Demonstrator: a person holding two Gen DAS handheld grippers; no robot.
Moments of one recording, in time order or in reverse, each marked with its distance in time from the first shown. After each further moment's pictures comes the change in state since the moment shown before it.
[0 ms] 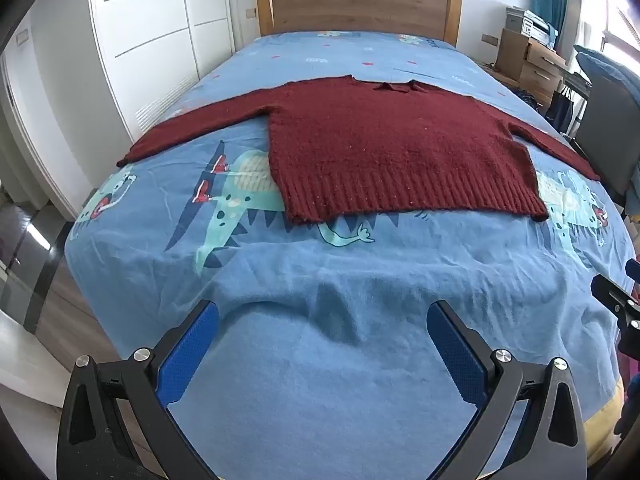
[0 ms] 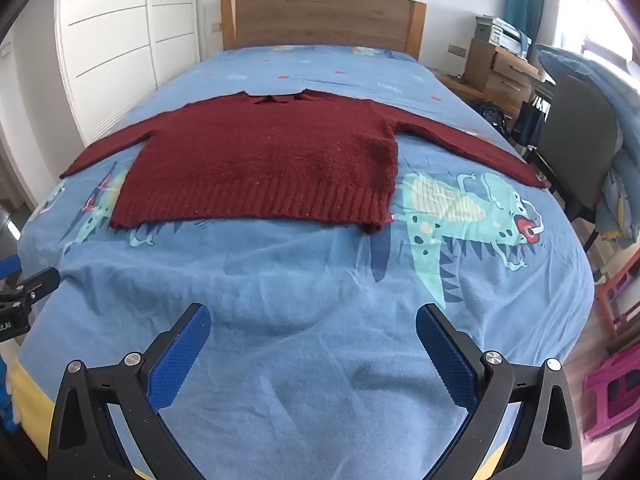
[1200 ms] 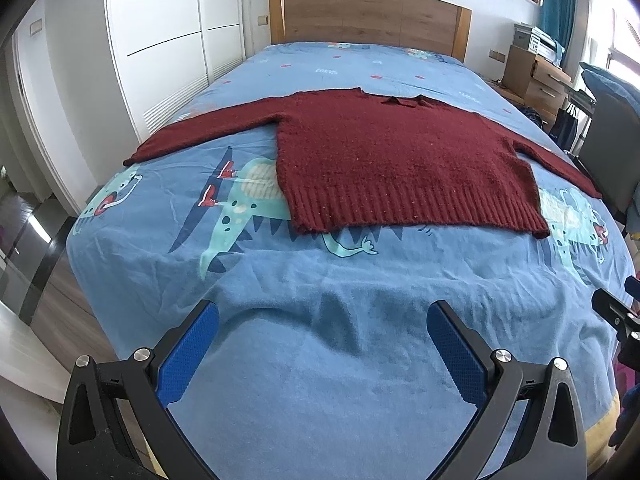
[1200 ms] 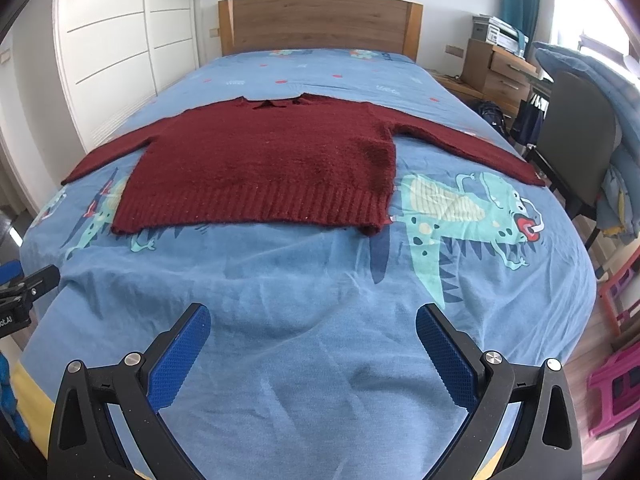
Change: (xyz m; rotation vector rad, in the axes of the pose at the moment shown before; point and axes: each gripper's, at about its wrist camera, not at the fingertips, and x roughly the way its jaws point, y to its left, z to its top) left arm -0.003 0.003 0.000 -0.044 -0.044 0.009; right arm -0.001 -0.003 0.000 0.023 -0.014 0.015
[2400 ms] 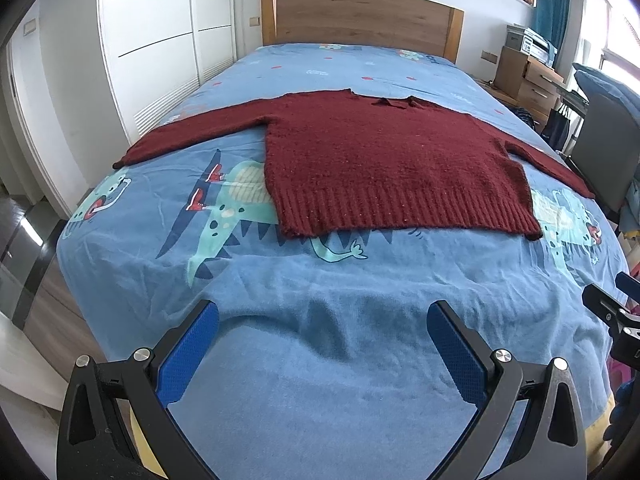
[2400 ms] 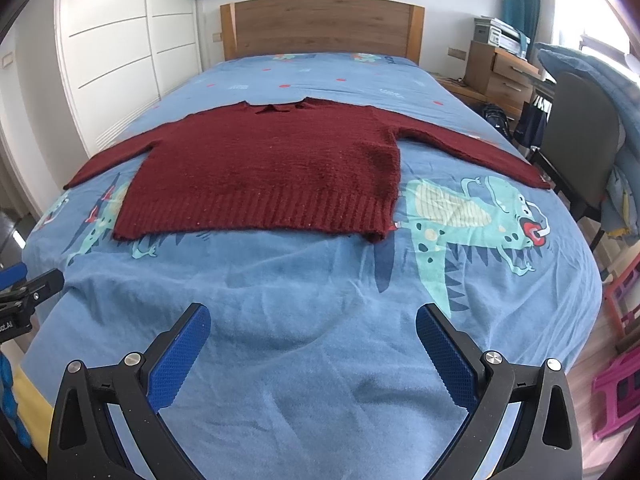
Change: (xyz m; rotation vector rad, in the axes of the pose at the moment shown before) left arm 0.004 -0.004 0.003 0.009 -0.002 -0.032; right arm 0.007 -0.001 0.003 0.002 -0.013 0.014
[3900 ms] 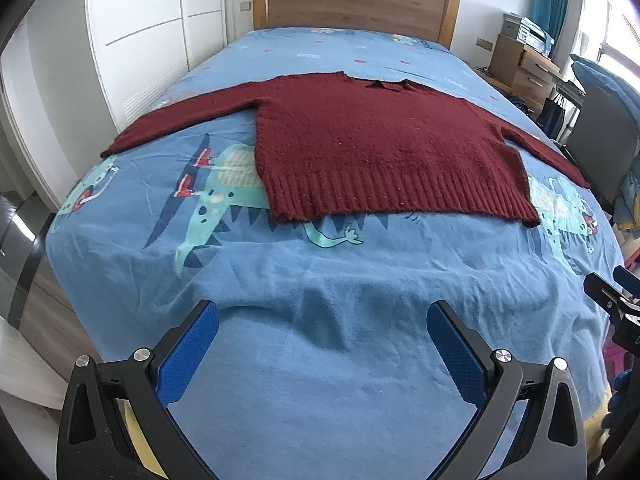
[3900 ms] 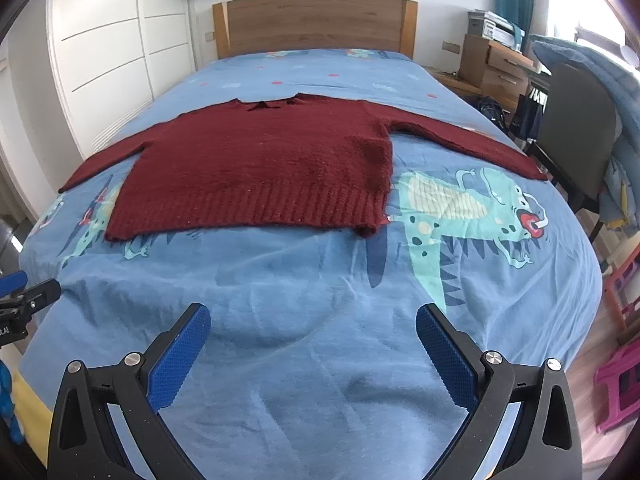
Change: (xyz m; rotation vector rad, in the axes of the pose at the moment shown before) left arm 0.012 0.004 0.001 0.003 0.070 -0.042; right arm 0.005 -0.014 -0.002 0.034 0.005 -0.002
